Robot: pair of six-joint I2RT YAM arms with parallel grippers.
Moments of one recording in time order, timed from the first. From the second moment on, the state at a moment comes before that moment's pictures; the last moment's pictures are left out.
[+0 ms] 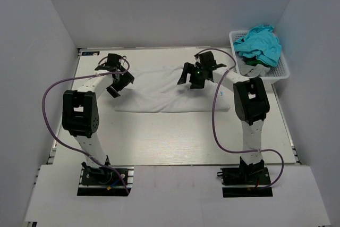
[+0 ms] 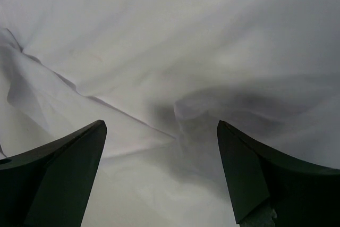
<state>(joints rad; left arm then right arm) -0.12 1.84 1.35 -0.59 -0.14 -0.87 0.38 2.14 1.57 -0.31 -0.41 0.50</state>
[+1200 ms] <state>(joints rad) -0.12 1.54 1.00 -0.64 -0.11 -0.81 0.33 1.41 0.85 -0.49 -0.14 0.41</state>
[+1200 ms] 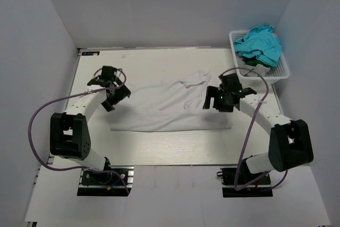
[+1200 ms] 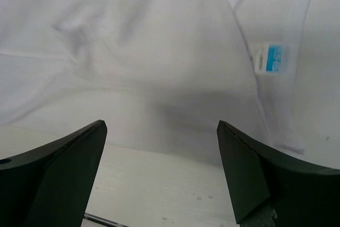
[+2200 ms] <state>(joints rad) -0.07 2.14 1.61 -0.64 -0.33 -0.70 0.32 2.10 1.81 -0.66 0.01 0.32</state>
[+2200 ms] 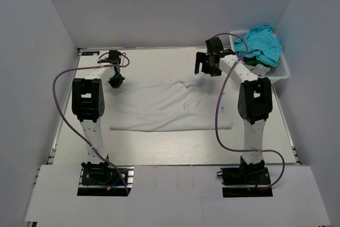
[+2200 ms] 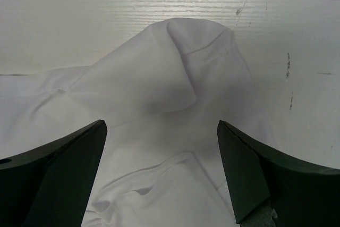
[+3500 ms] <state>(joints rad) -0.07 2.04 1.50 -0.58 -0.24 -0.66 0.30 2.05 1.63 -0.56 -0.07 0.39</state>
